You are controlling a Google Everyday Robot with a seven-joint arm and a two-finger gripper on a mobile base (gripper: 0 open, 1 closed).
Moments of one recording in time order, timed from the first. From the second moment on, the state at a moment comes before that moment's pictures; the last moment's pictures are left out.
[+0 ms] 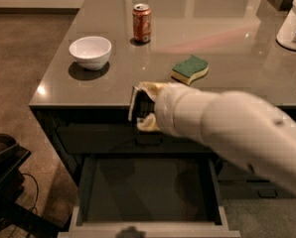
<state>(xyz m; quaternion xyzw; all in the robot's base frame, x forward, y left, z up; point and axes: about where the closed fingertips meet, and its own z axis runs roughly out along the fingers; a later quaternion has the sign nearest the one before) 0.490 -0.007 0.883 -0.65 0.55 -0.13 0.50</state>
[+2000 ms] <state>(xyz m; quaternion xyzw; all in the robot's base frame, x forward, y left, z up) 0.659 0.064 0.896 -0.72 0.47 -0.08 0.50</state>
